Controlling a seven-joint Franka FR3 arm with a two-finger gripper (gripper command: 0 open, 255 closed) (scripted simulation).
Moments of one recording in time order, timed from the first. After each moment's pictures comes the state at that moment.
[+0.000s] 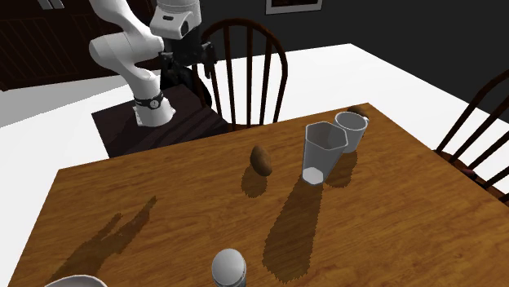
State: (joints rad) arm -0.03 -0.36 0.14 -2.28 0.11 1.75 0.15
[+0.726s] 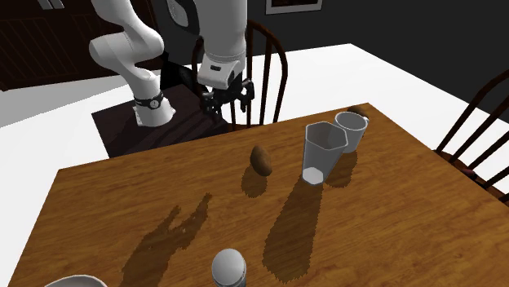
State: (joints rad) arm -0.02 0.07 0.19 -1.99 0.08 1.89 0.30
